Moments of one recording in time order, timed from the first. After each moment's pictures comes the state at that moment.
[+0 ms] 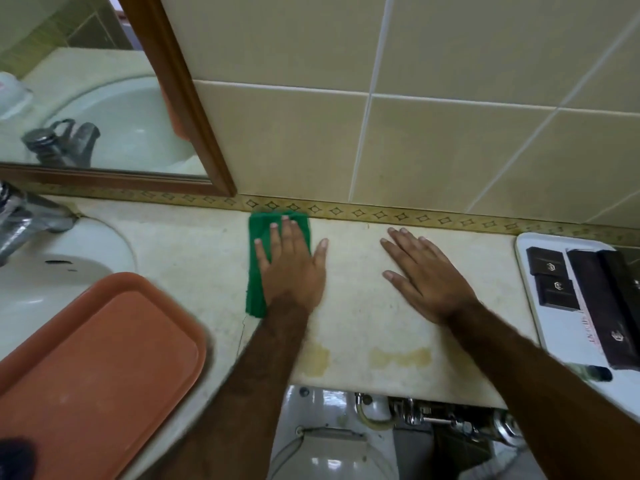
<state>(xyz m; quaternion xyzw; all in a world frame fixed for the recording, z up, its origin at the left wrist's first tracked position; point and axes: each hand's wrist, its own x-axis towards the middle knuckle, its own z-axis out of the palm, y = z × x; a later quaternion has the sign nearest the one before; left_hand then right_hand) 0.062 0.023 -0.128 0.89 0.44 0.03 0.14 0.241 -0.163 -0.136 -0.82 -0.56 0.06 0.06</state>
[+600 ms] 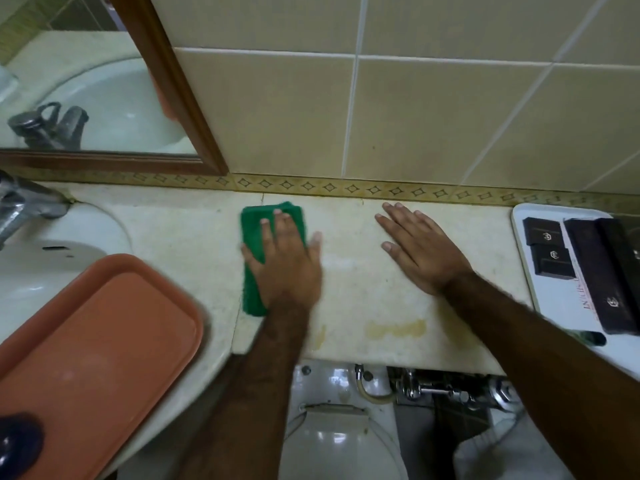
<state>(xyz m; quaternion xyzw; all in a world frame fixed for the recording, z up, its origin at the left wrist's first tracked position) 0.041 -0.007 -0.128 0.86 0.48 0.03 0.15 0.243 -0.166 -0.141 -0.82 -0.56 0.06 0.07</state>
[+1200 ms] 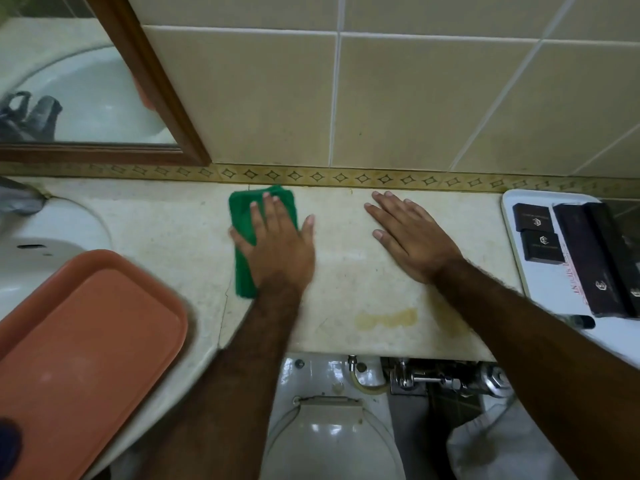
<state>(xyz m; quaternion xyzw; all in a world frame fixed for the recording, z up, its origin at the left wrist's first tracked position) 0.056 0.002 -0.128 0.87 0.48 0.01 0.14 0.240 -0.165 -0.134 -0.82 -0.56 0.06 0.09</state>
